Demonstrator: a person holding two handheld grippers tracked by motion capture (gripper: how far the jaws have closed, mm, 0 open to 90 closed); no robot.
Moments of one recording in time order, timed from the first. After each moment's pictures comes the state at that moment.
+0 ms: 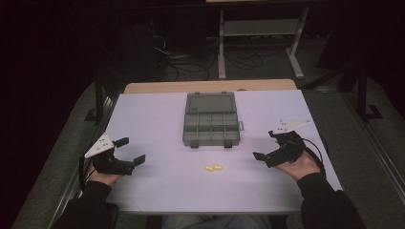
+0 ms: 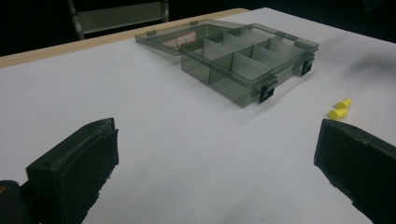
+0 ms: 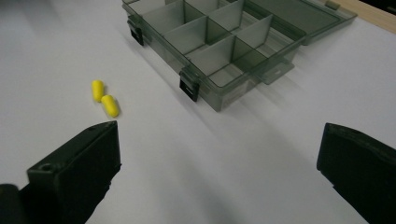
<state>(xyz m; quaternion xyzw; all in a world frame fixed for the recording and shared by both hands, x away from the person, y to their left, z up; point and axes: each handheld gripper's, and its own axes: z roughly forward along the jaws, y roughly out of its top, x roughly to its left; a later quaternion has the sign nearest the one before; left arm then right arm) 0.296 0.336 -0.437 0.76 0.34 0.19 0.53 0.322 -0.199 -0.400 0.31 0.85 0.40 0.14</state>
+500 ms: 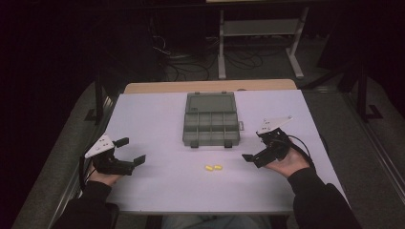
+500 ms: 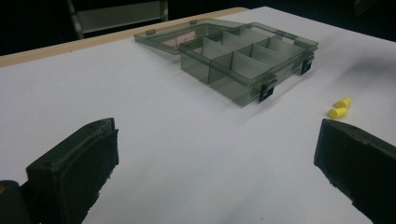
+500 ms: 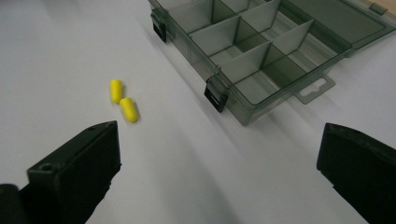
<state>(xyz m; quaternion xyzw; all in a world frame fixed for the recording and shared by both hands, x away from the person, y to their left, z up) 0.296 0.336 -0.437 0.76 0.34 0.19 0.52 0.331 -0.166 -0.397 0.28 0.88 0.37 0.12</state>
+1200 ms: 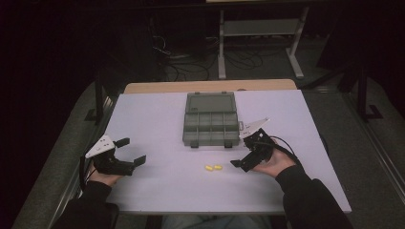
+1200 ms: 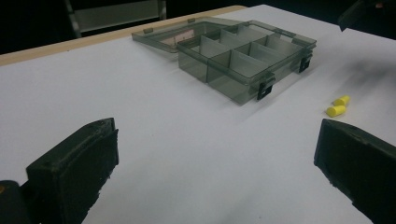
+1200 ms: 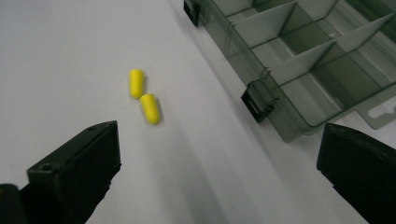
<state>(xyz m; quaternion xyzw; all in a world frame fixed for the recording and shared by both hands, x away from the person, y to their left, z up) 0.296 0.335 -0.438 0.76 0.34 0.19 0.52 0.337 -0.127 -0.410 0.23 0.91 0.33 0.09</state>
